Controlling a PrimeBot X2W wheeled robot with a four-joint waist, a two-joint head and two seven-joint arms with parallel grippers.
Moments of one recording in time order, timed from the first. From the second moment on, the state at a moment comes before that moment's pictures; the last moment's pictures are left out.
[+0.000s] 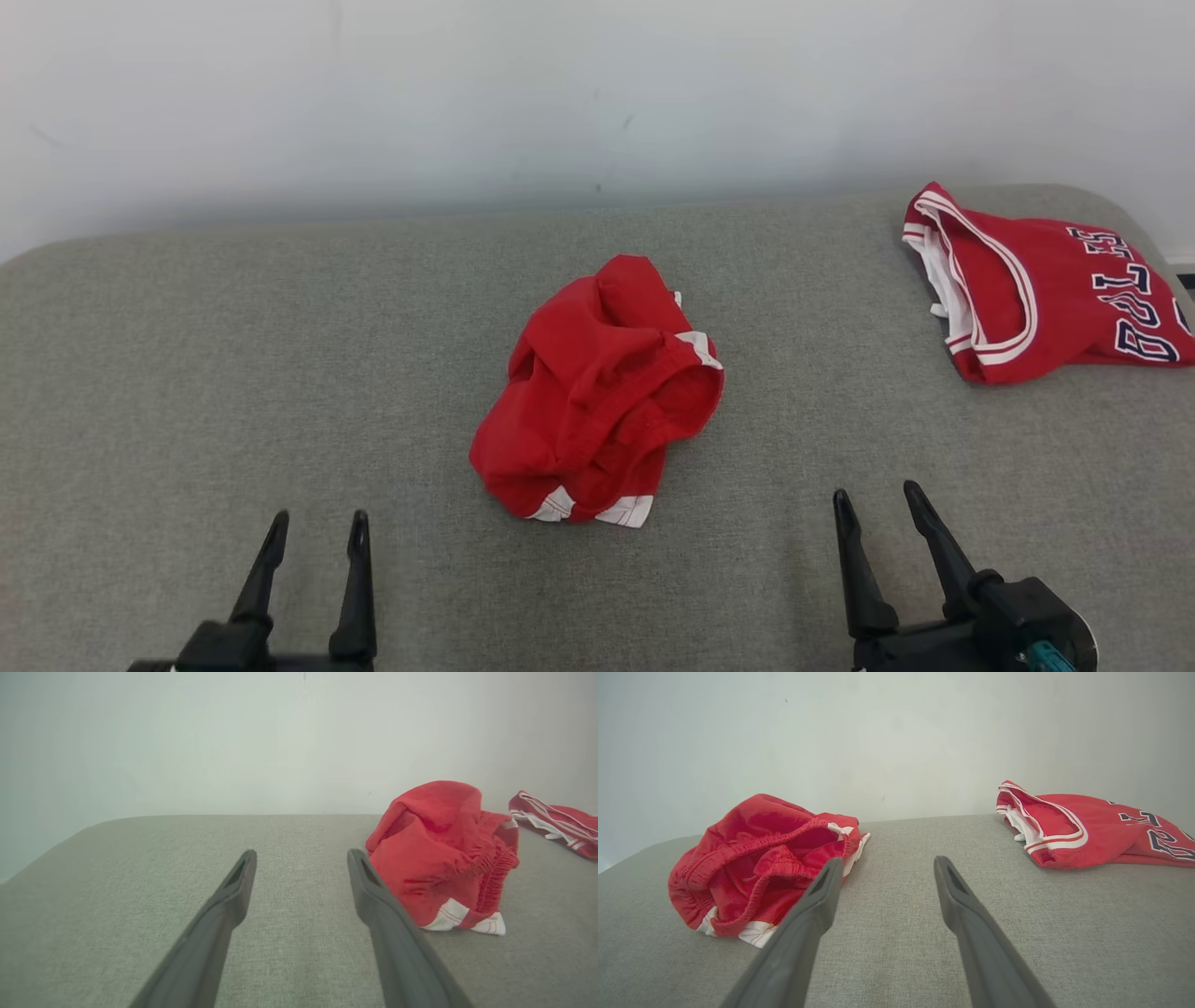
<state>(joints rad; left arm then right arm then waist) 0.00 0.05 0.01 0.16 -0.11 -0.12 -0.26 0.00 -0.05 0.05 0.17 0.12 0.13 -0.26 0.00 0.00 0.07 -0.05</state>
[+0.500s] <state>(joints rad) -0.25 0.11 -0.26 0.26 -0.13 -0.13 -0.26 -0.05 -0.05 0.06 0.17 0.17 0.13 -0.26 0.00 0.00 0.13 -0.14</state>
